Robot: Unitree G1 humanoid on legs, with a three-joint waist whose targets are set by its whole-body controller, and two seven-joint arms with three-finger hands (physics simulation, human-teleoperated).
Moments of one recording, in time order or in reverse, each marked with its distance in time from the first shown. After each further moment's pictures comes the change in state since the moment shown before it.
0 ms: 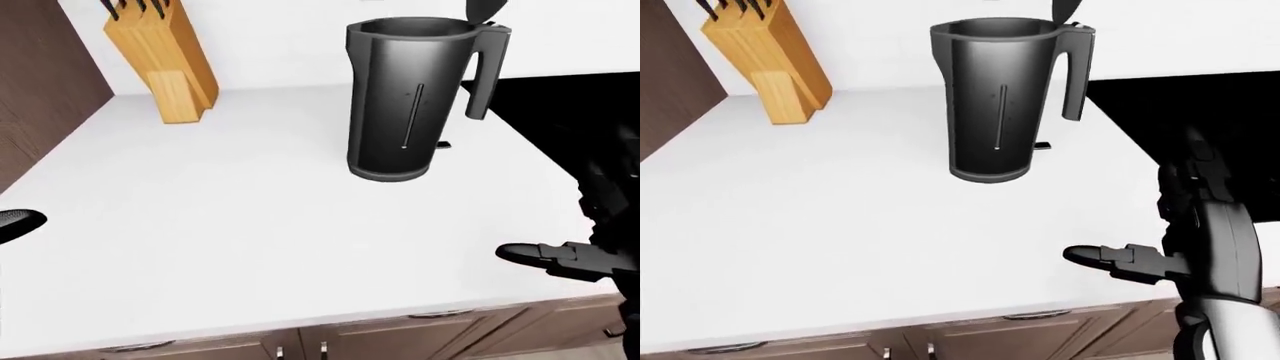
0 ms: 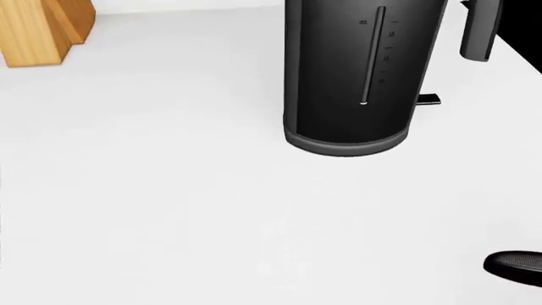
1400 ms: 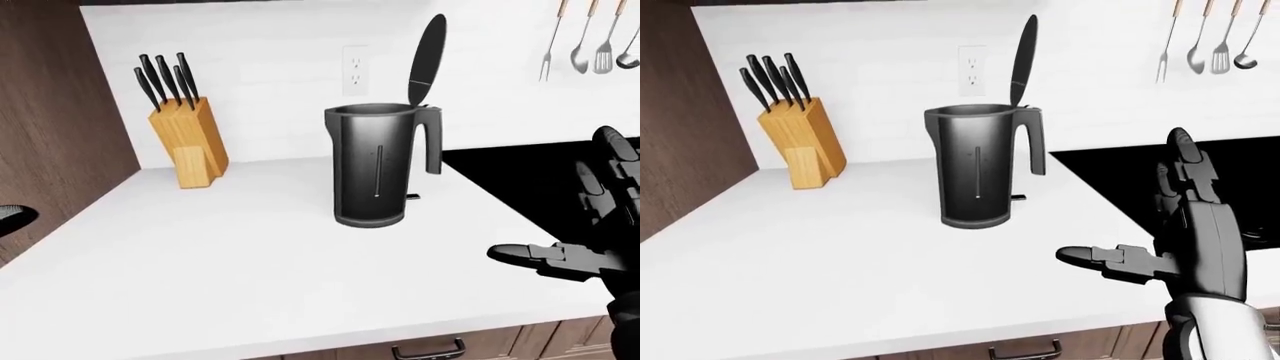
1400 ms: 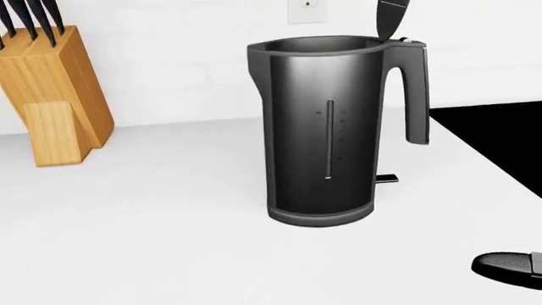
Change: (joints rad) left arm -0.005 -0.010 -0.006 -0.001 0.043 -0.043 0.006; right arm -0.017 0.058 0.050 -0.007 -0.129 -0.001 0.066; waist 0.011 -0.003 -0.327
